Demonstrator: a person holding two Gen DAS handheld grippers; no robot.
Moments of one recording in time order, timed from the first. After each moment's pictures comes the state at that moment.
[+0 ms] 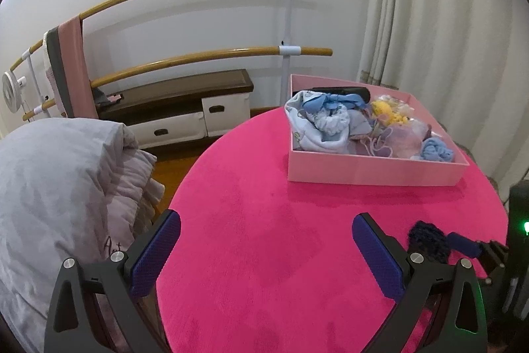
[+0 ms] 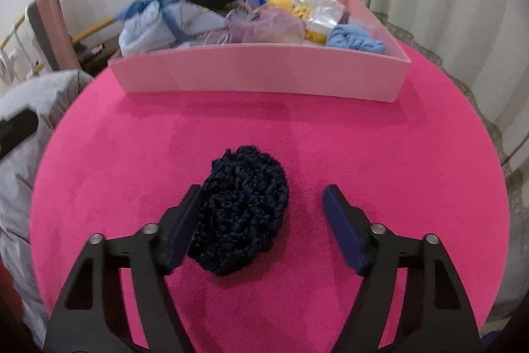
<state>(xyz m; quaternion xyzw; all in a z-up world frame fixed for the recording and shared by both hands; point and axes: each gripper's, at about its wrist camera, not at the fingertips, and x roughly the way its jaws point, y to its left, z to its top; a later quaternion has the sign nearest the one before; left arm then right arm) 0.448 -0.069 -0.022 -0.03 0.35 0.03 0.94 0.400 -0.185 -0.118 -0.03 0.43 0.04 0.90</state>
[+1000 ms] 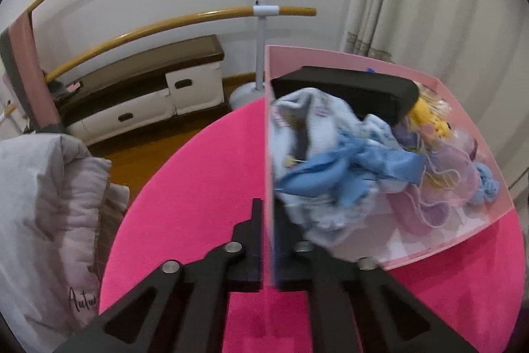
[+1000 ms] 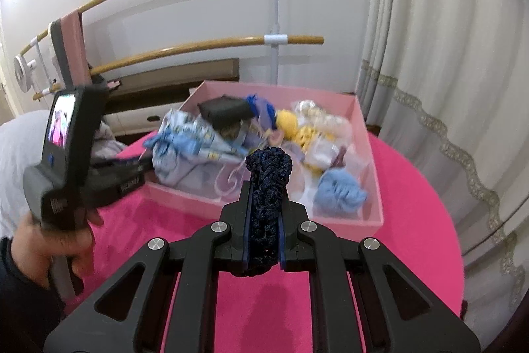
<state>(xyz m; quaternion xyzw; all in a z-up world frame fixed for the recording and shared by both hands) 0.682 -0.069 -0.079 -0.01 0.43 -0.02 0.90 0.448 -0.190 -0.016 -0.04 0.33 0.08 0.94</state>
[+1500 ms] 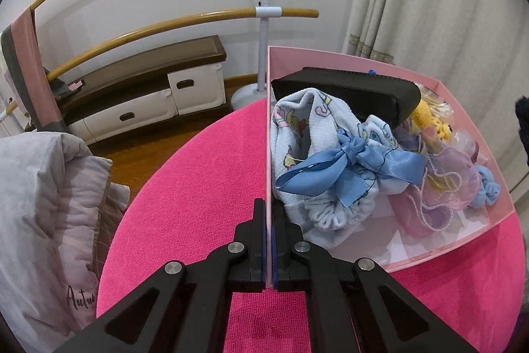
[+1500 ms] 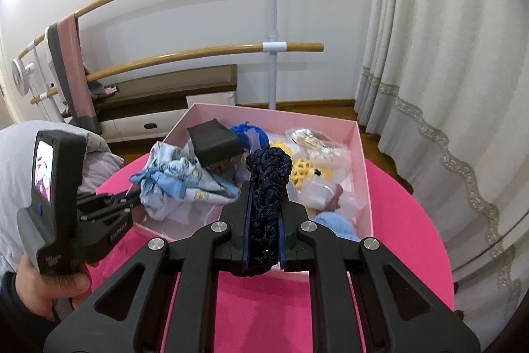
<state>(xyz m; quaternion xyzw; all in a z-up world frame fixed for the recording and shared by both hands) 0.684 -0.056 -0.089 -0.02 0.43 -0.02 0.90 0.489 -0.193 -0.001 -0.04 0.33 0.08 0.94</state>
